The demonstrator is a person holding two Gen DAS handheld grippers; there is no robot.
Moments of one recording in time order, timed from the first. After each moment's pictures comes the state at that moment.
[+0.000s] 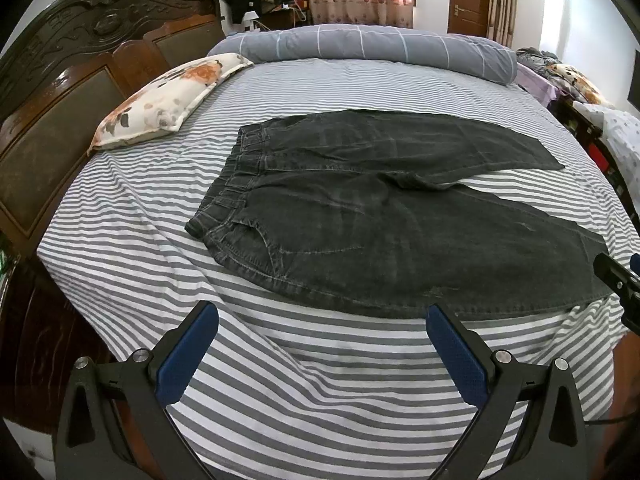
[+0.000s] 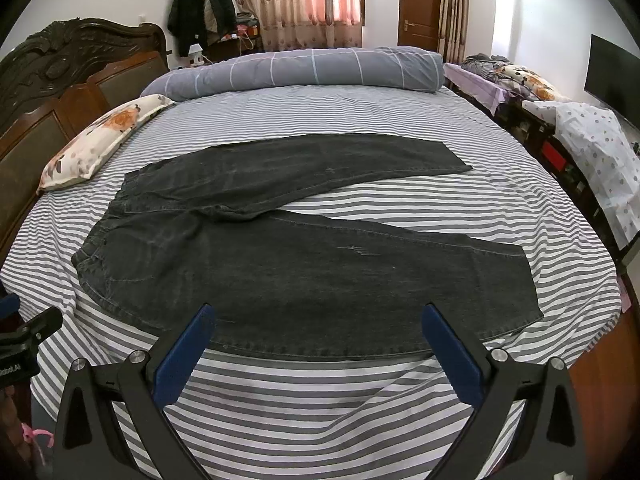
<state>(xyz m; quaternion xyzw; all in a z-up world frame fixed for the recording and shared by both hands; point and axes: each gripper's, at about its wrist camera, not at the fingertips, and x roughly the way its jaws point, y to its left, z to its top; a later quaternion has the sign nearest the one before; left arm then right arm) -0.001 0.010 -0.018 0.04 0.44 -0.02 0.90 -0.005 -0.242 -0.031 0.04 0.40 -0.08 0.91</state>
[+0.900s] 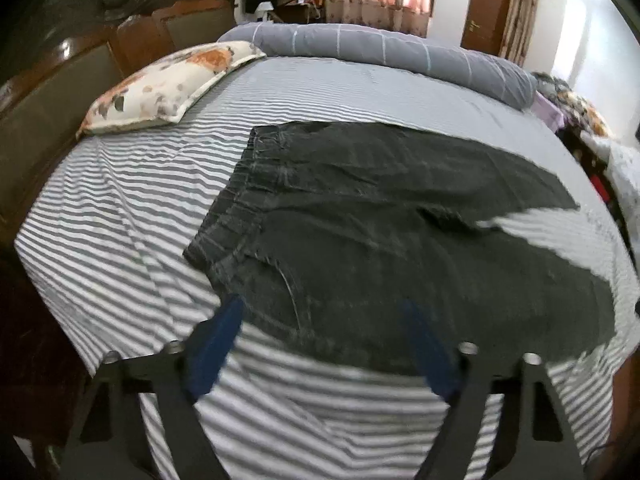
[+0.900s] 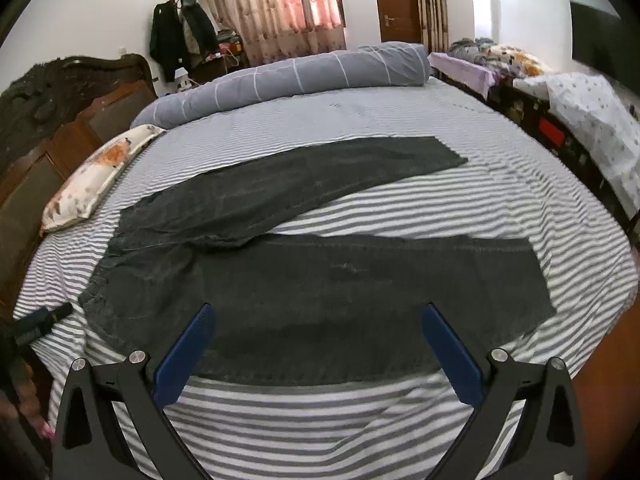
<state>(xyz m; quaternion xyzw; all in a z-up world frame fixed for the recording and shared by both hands) 0.091 0.074 -0.036 -0.03 0.45 -0.03 0.89 0.019 -0.279 -0.031 0.09 0.38 -0.09 0.92</state>
